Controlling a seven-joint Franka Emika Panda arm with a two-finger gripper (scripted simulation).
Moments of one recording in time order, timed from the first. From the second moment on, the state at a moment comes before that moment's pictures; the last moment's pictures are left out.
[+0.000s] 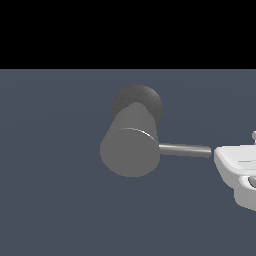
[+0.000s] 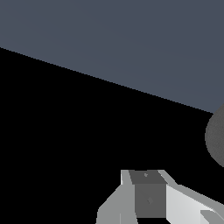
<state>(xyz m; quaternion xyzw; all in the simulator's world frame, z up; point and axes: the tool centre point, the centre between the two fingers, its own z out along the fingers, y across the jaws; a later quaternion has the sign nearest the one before) -0.163 -0.288 0.164 -0.02 0.62 -0.21 0.76</state>
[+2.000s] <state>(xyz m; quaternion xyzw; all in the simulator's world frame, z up) -0.158 -0.186 0.081 0.04 0.70 -0.06 0.71</state>
